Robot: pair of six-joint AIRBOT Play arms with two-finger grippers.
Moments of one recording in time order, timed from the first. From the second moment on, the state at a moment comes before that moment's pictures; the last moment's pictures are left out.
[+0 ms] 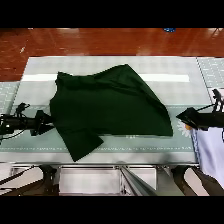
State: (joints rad) left arm 0.58 -1.29 0.57 0.83 -1.19 -1.26; right arm -0.48 -0.88 0.58 -1.00 1.17 1.36
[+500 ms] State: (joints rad) left arm 0.42 -1.34 0.59 0.82 -1.15 -1.20; right arm -0.59 -0.84 0.49 -1.08 1.22 1.40
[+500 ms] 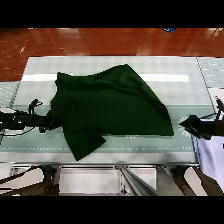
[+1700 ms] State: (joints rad) left arm 0.41 -1.17 0.97 0.45 -1.18 -1.14; right arm -0.16 -1.25 1.32 -0.93 1.16 1.38
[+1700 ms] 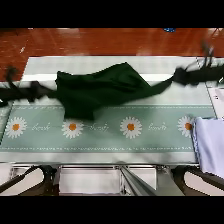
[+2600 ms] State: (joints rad) left arm 0.40 -0.59 1.89 1.10 -1.23 -1.39; right arm -0.15 -0.78 2.03 -1.28 1.44 1.46
